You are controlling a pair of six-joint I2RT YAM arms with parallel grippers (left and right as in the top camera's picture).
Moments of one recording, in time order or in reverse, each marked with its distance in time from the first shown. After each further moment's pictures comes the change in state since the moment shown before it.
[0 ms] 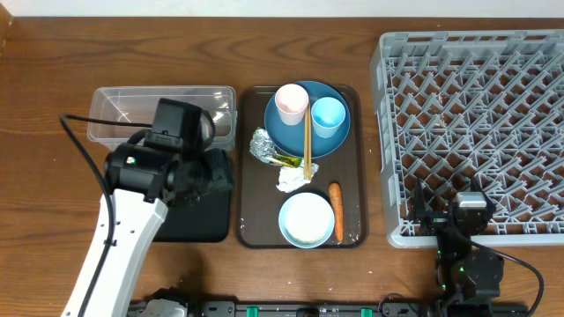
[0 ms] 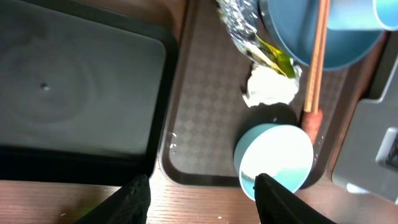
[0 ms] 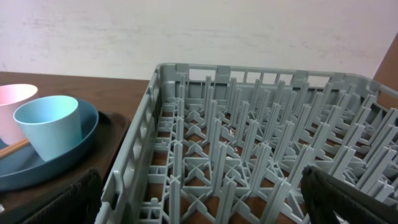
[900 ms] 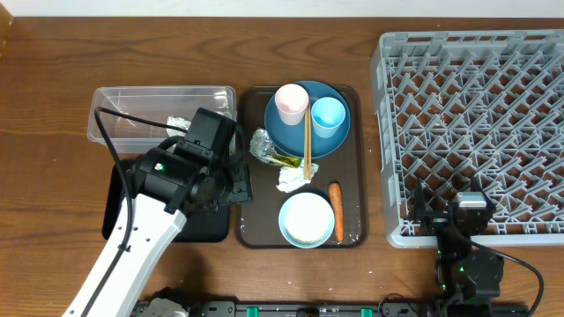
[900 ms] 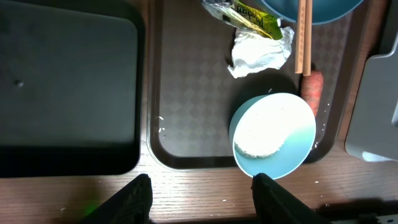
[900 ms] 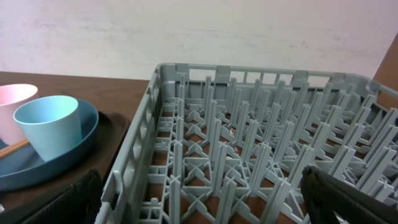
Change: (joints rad) left arm -0.171 0.000 0.000 -0.018 -0.053 -0.031; right arm 0.000 0.000 0.000 0.000 0.000 0.000
